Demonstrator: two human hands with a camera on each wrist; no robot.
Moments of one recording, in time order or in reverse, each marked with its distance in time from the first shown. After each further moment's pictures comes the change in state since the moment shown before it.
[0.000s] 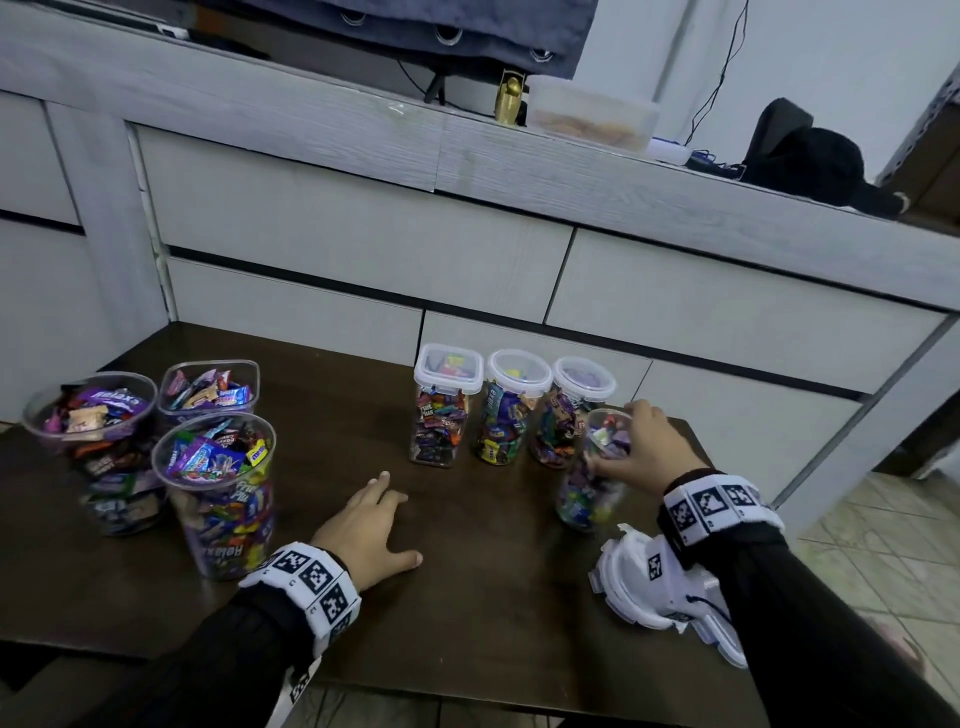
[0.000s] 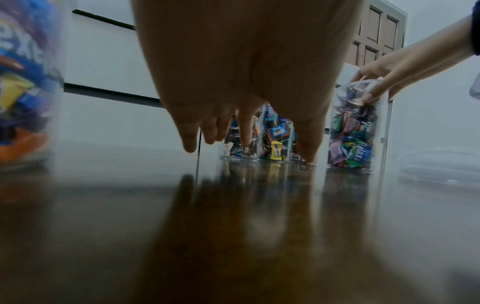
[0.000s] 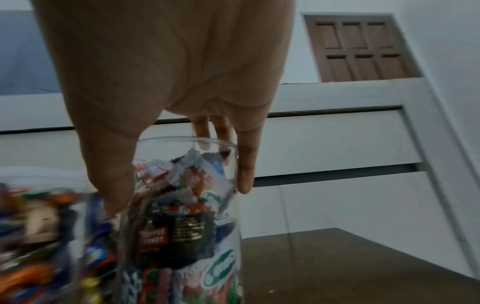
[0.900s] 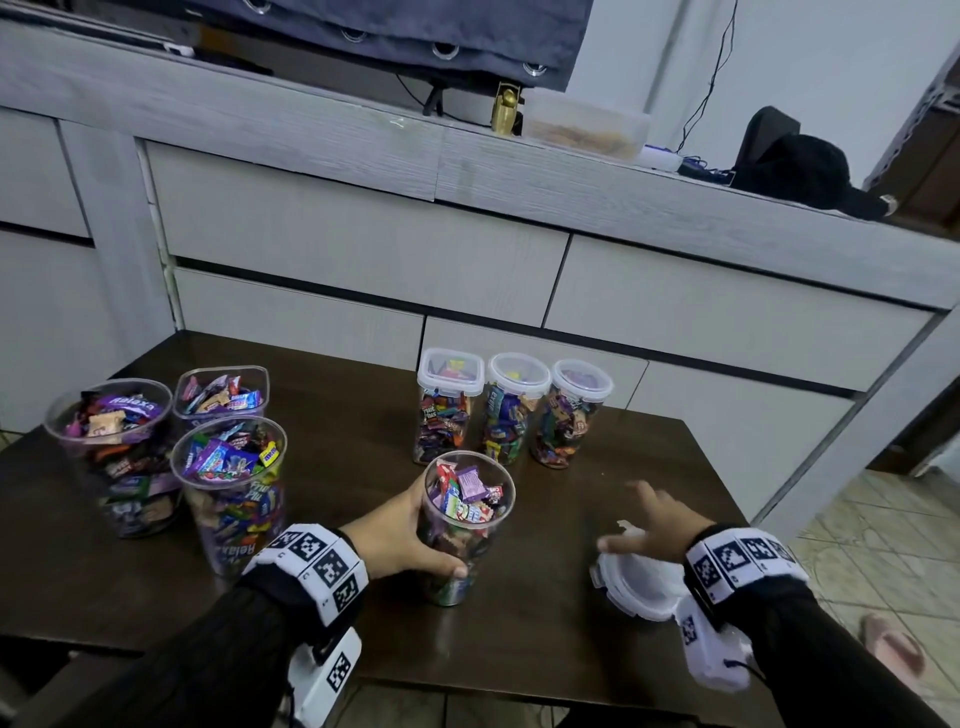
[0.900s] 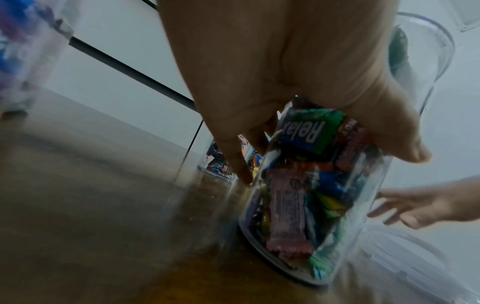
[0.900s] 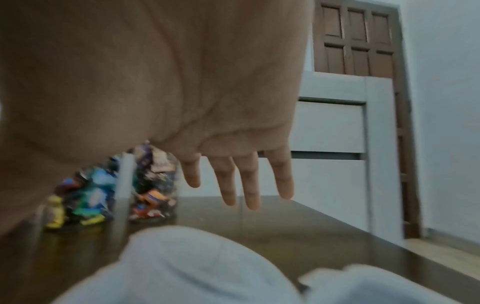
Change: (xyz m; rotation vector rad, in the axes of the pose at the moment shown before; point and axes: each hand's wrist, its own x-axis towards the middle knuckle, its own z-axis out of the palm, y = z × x) left_hand -0.010 0.017 -0.009 -0.844 -0.152 0.372; right_hand -0.051 0.032 0.026 -0.089 -0.411 0.107
